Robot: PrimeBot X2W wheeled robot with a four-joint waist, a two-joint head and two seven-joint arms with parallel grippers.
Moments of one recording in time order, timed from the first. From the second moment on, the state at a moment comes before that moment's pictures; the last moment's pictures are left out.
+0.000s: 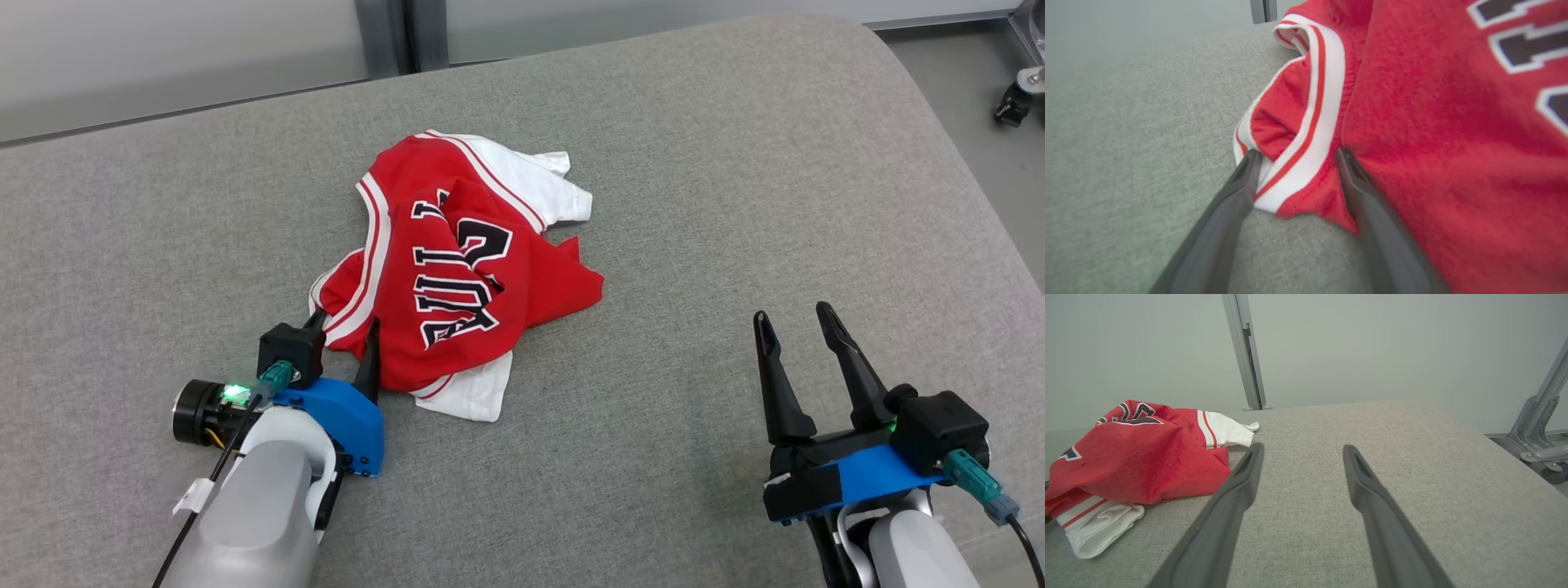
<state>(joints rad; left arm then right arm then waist) -0.61 0.10 -0.33 1.05 -0.20 -0.13 -0.27 -0.19 -0.05 0.06 0.21 0.16 0.13 -0.26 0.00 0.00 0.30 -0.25</state>
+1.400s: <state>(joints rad) -0.46 0.37 -0.01 0.20 -0.16 -0.07 -0.25 -0.09 -0.05 0.04 0.24 0.15 0.13 -0.26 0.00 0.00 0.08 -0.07</state>
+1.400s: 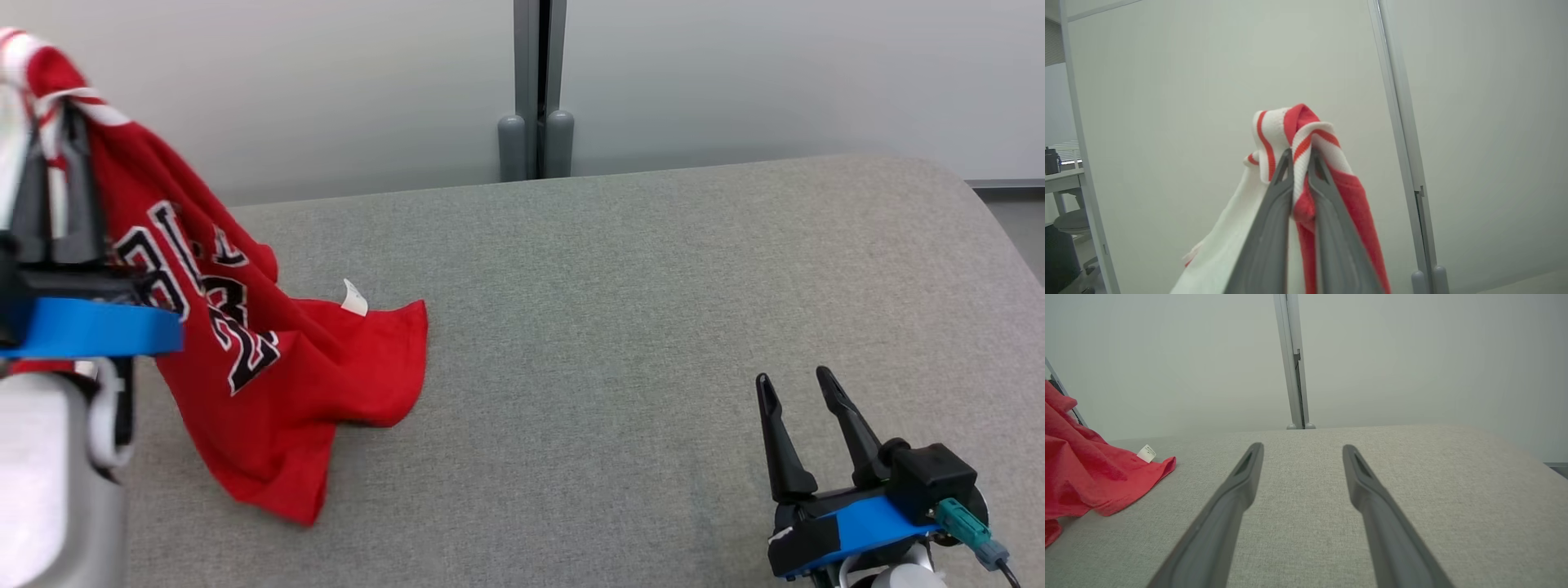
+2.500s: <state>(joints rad) -0.50 0.05 -0.94 0.57 -0.31 -0.13 -0.26 -0.14 -0.05 0.05 0.23 0.18 0.13 -0.26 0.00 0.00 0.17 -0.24</state>
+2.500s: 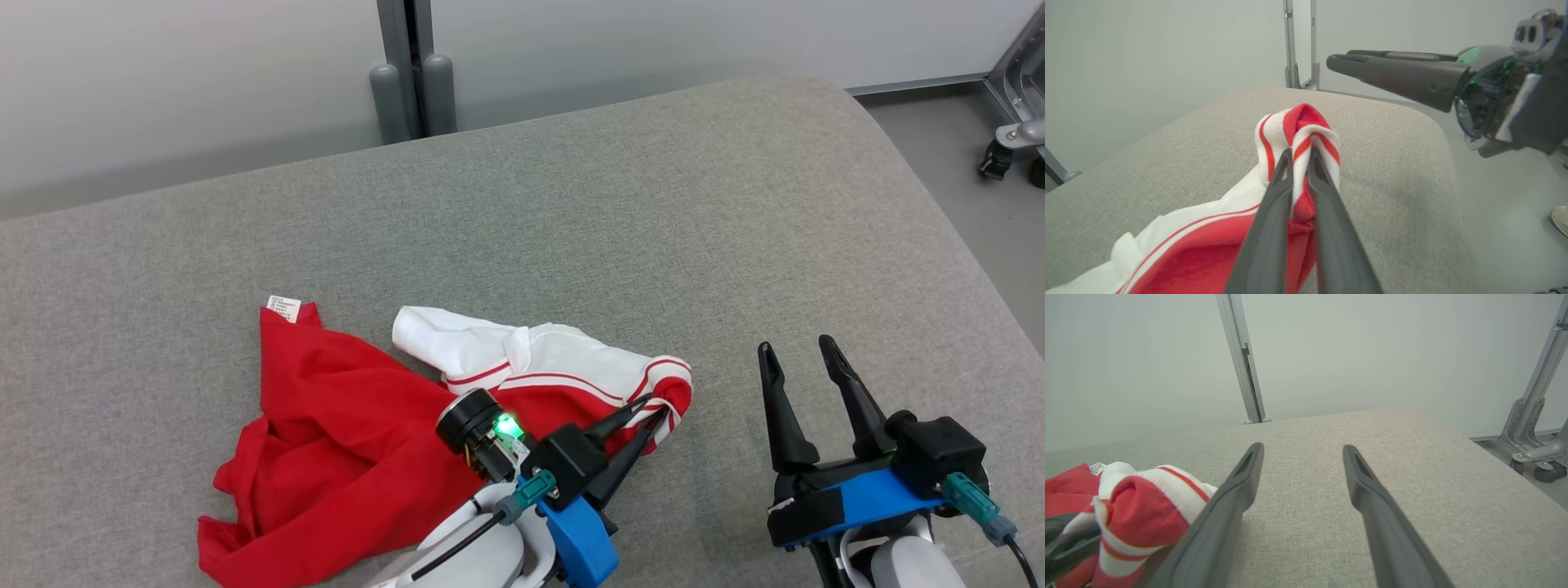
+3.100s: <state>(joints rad) -0.48 0.10 -0.70 0.41 -0.32 -0.02 -0.26 -0.11 -0.05 0.02 0.23 0.17 0.13 -0.26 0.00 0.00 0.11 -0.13</state>
